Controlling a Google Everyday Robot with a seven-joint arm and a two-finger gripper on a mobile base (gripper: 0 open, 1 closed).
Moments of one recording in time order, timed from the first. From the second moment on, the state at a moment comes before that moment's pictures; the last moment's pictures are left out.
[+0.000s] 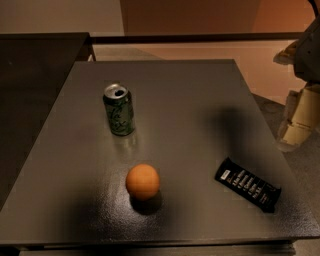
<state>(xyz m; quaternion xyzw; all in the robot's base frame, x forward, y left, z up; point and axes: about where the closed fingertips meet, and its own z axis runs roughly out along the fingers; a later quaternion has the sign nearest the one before) 0.438 -0.217 0.976 -0.60 0.78 -0.03 0.16</state>
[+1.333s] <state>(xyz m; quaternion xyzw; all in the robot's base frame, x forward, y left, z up) 0.412 -0.097 0.952 -0.68 0.70 0.06 0.21</state>
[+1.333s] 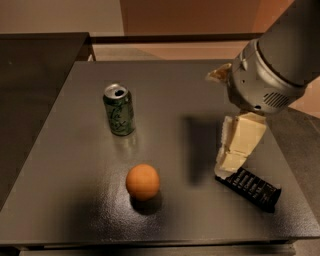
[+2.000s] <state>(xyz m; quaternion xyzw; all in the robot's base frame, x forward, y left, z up) 0.385 -0.029 0.917 -0.73 0.65 0.10 0.21</state>
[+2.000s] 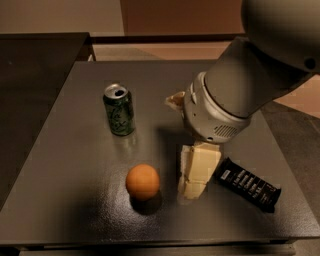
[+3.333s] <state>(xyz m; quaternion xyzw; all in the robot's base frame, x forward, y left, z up) 0.360 0.029 0.845 -0.74 0.63 0.15 0.17</state>
